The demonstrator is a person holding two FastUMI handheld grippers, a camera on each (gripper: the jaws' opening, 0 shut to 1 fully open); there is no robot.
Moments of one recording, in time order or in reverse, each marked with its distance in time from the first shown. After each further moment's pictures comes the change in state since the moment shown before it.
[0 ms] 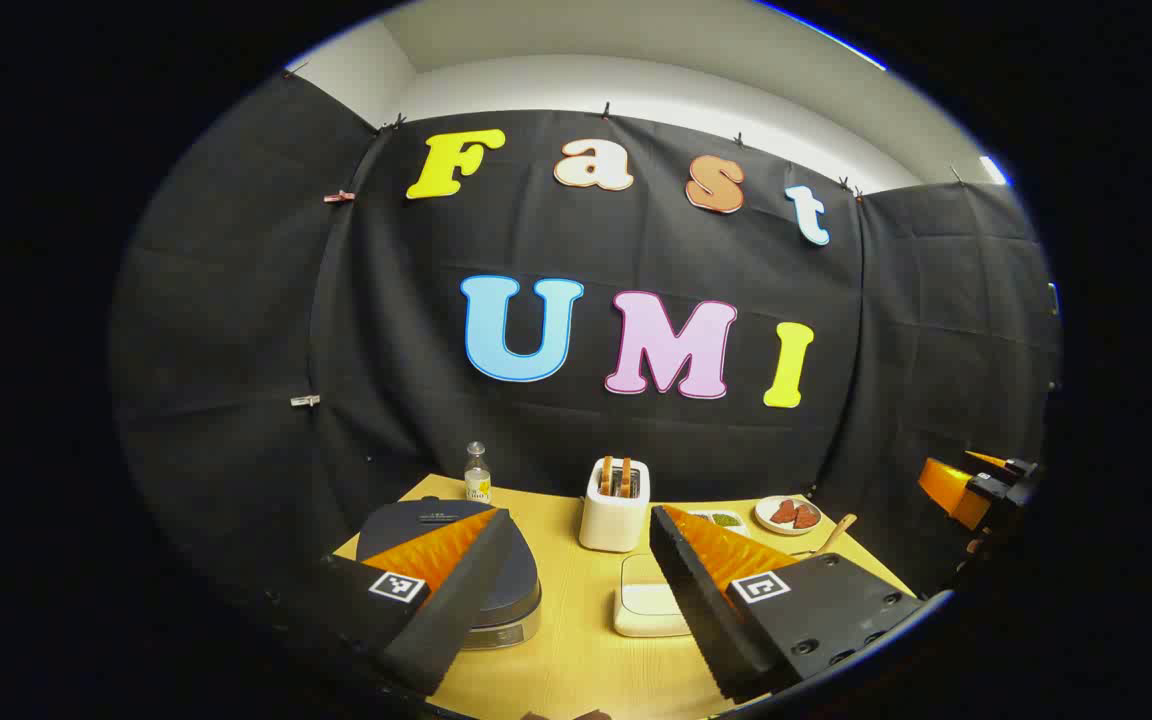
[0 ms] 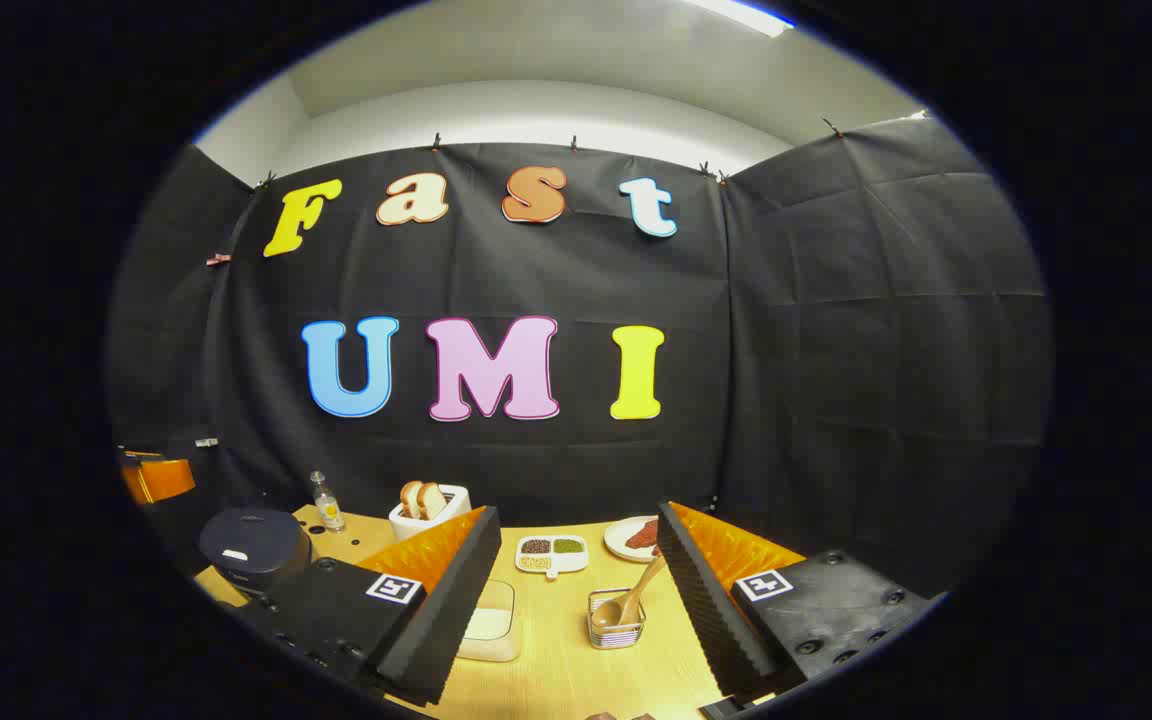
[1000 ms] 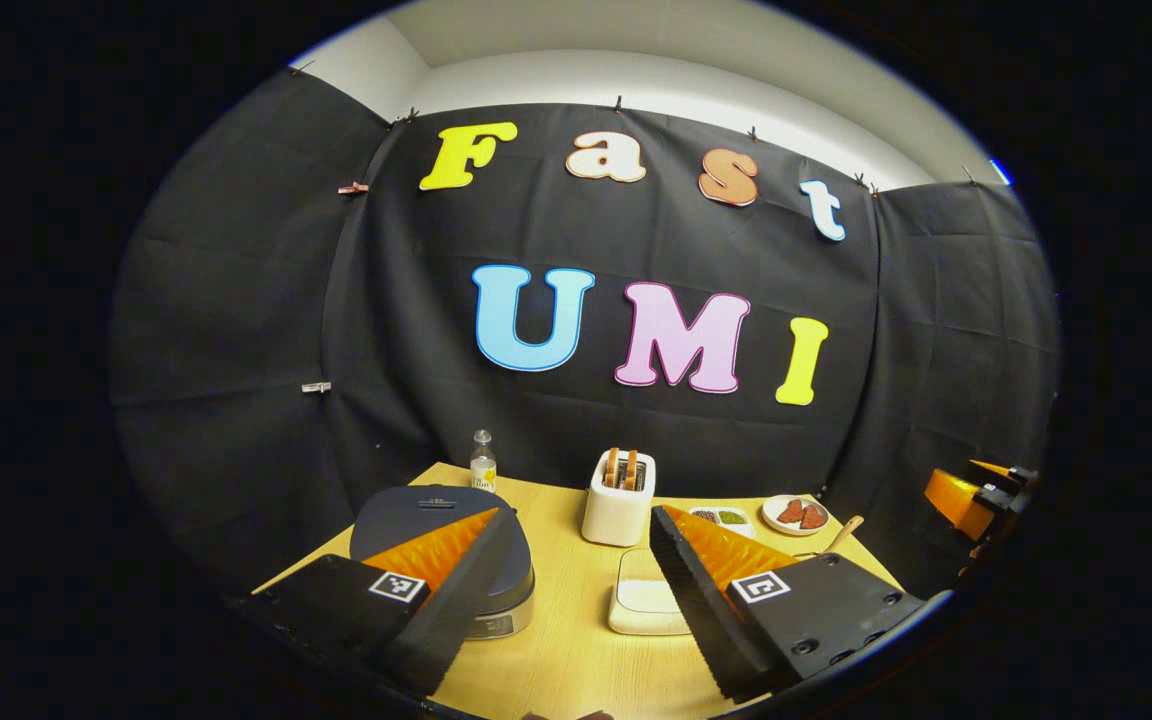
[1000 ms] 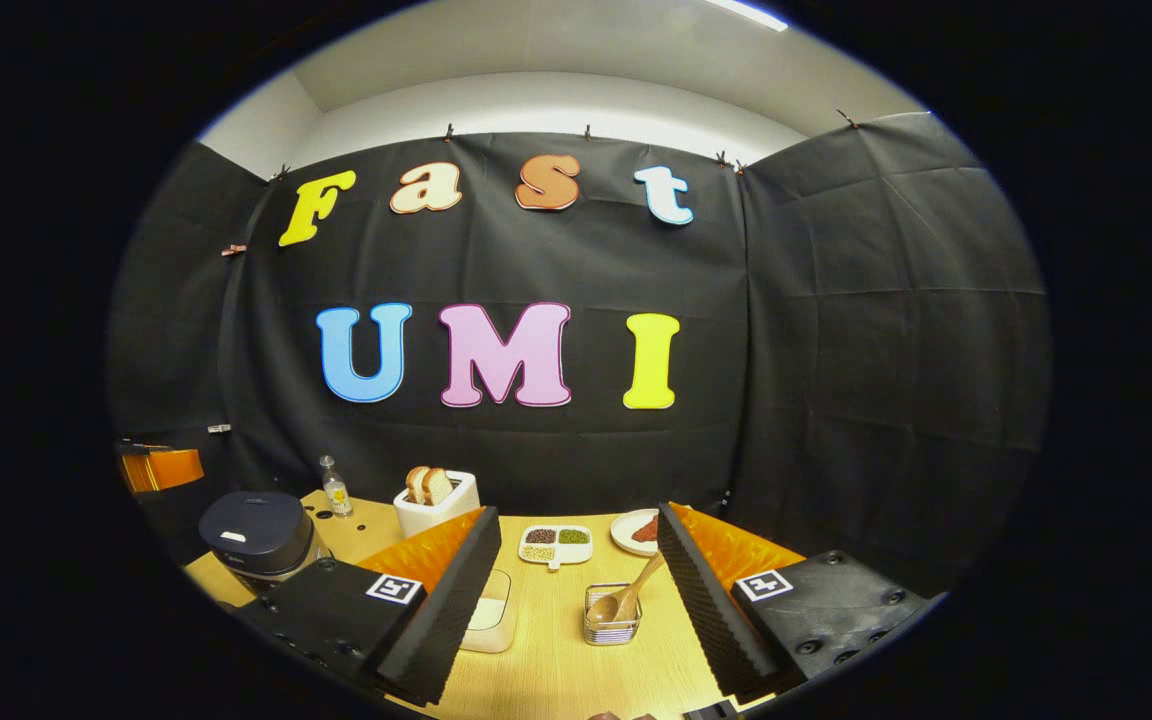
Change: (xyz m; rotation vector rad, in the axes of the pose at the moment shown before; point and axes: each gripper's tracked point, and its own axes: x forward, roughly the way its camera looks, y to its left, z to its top) left arm 0.005 -0.004 -0.016 -0.024 0.022 0.056; right arm 0.009 -0.013 -0.019 -0.026 0.042 0.053
